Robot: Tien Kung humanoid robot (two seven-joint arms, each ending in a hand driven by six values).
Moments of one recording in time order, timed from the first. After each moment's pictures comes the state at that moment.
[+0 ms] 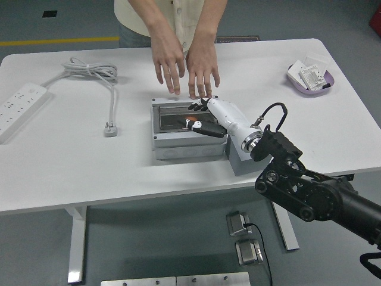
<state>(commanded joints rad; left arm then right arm) 0.08 0.10 -1.87 -0.18 1.80 -0.16 0.30 0.64 -0.24 0.61 1.16 -1.71 -0.30 -0.12</state>
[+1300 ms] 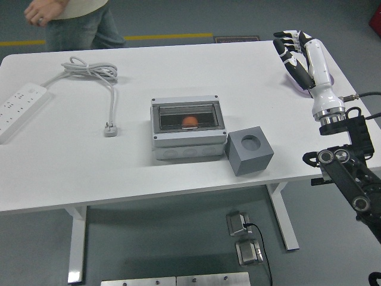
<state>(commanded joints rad) 0.14 0.09 -1.81 -0.18 1.72 -0.14 0.30 0.37 -0.27 1.23 1.34 -1.48 -0.35 0.23</state>
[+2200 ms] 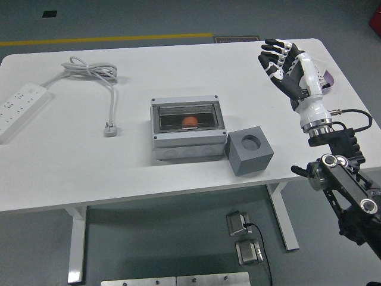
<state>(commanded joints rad) 0.16 0.11 -1.80 -0.18 1.72 -0.13 0.28 0.35 -0.25 1.16 1.35 -1.12 -0.25 0.33</state>
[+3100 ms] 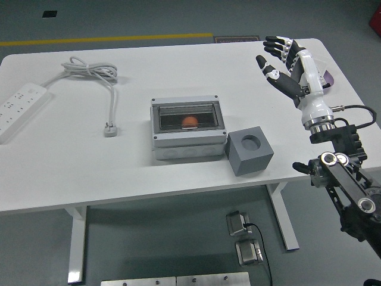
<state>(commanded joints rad) 0.18 0.11 -1.80 -0.18 1.68 -0.12 0.28 0.35 -0.24 1.21 1.35 -1.22 -0.24 0.31</state>
